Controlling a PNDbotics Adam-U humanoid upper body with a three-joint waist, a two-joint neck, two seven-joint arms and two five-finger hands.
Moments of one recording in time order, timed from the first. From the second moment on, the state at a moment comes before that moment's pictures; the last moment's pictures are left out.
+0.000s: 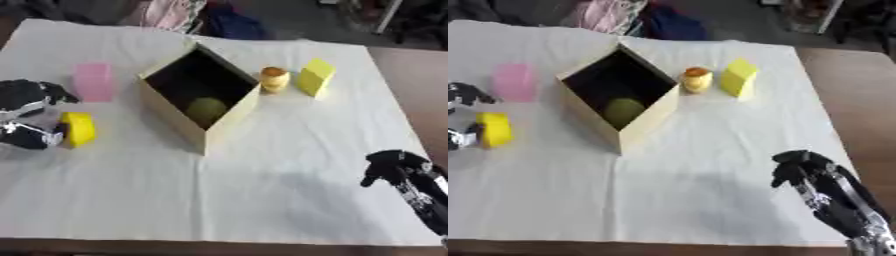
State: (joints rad) left arm -0.45 0.87 -0.24 -1.49 -0.80 -0.11 -0.54; right arm 0.02 -0.14 -0.10 -1.83 -0.03 -0.24 0.55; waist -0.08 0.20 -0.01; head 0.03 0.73
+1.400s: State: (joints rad) left arm -0.44 0.92 -0.17 -1.87 -0.57 -0.14 -0.49; right arm 0.02 -0.14 -0.10 -1.83 -0.03 -0.24 0.55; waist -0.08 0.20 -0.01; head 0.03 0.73
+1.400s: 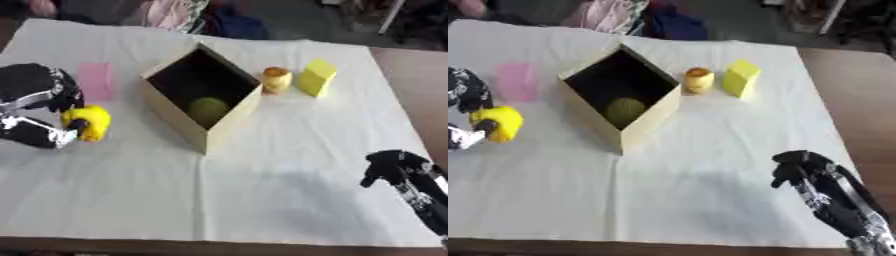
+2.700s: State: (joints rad) left arm -0.77 0.69 -0.38 -1.44 -0.80 -0.22 -0.35; right arm 0.02 -0.15 -0.06 -1.82 -0.05 -0.27 0.59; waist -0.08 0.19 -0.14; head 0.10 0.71
